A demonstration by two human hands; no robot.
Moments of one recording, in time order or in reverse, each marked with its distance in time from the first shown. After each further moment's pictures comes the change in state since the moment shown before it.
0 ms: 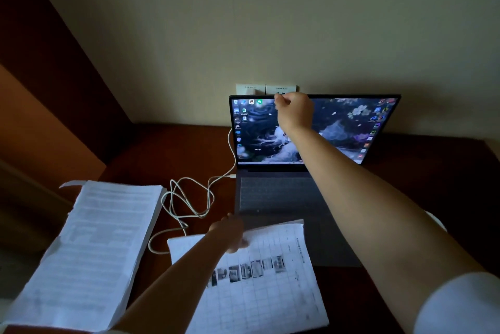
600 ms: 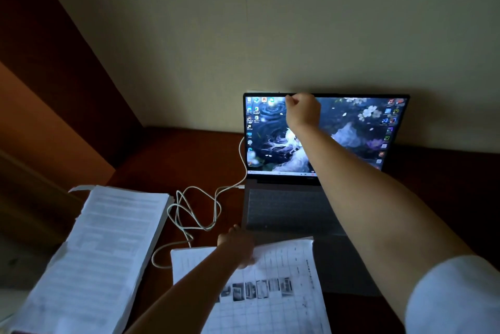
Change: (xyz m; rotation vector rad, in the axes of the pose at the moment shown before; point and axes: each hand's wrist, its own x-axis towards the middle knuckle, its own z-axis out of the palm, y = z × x) left_hand 0.018 0.001 -0.001 0.124 -0.023 -0.035; right_hand 0.049 0.005 0.030 -0.162 -0.028 0.097
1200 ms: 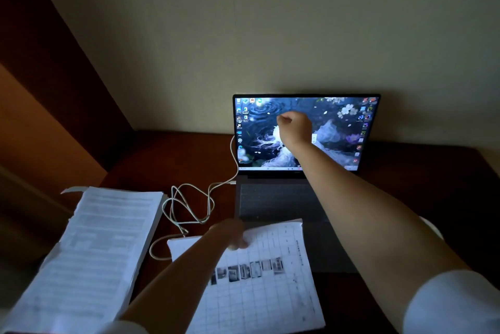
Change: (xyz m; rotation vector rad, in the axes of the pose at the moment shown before) left_hand -0.018 -0.005 -0.018 -0.244 -0.040 0.044; right_hand -0.054 0.020 -0.023 0.161 -0.042 0.011
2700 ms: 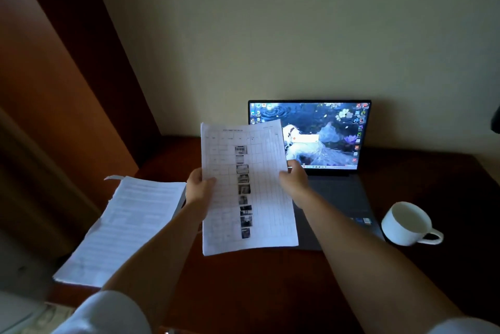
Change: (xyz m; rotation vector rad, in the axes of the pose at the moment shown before) left_hand -0.098 -0.035 -0.021 -1.326 0.919 -0.014; right_hand -0.145 0.026 -0.014 0.147 -0.269 0.273
